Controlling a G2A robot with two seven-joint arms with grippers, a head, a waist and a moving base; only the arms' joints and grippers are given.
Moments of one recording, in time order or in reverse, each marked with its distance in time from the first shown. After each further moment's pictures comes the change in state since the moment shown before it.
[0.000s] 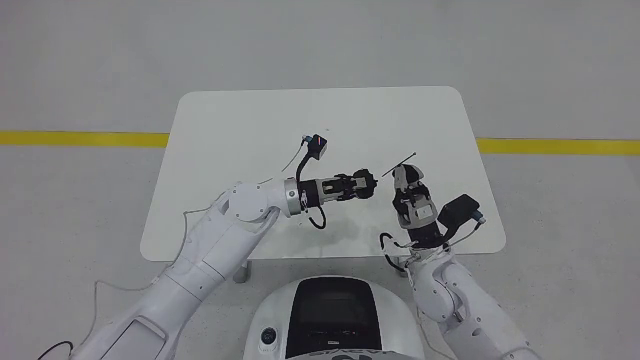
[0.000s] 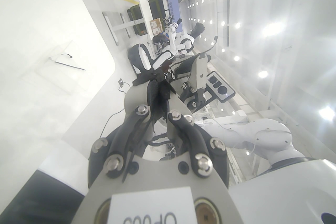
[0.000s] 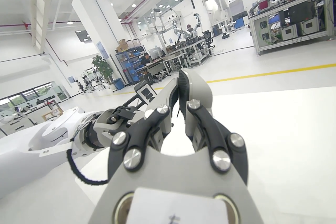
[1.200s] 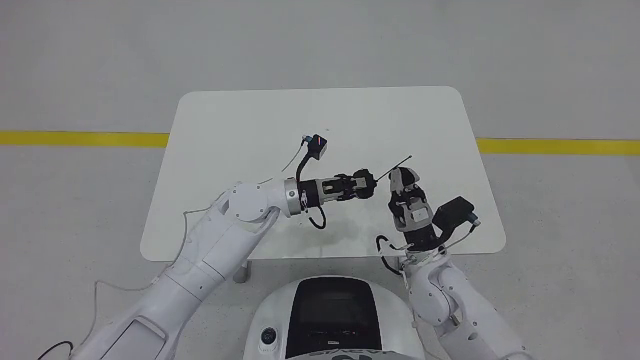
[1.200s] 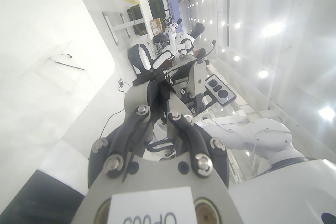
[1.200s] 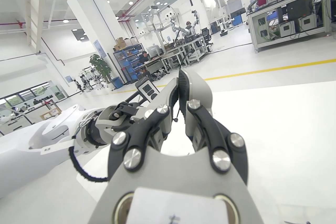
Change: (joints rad) left arm 0.000 0.000 0.000 0.000 0.000 0.000 0.000; right arm -0.017 -0.024 0.002 -0.009 -0.033 0.014 0.017
